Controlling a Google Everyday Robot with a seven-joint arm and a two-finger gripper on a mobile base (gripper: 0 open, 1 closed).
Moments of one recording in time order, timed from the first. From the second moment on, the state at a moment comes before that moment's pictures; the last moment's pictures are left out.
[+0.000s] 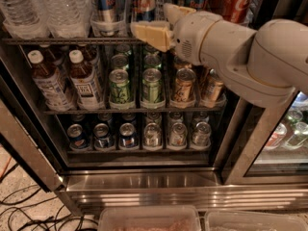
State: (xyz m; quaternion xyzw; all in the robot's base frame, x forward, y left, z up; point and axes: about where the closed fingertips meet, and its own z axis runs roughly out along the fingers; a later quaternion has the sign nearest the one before) arm 0.593 -0.019 1.050 -0.31 0.63 0.20 0.68
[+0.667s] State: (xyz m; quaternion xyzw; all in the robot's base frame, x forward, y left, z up) arm 0.612 -0.017 1.054 -0.29 0.63 0.22 0.68
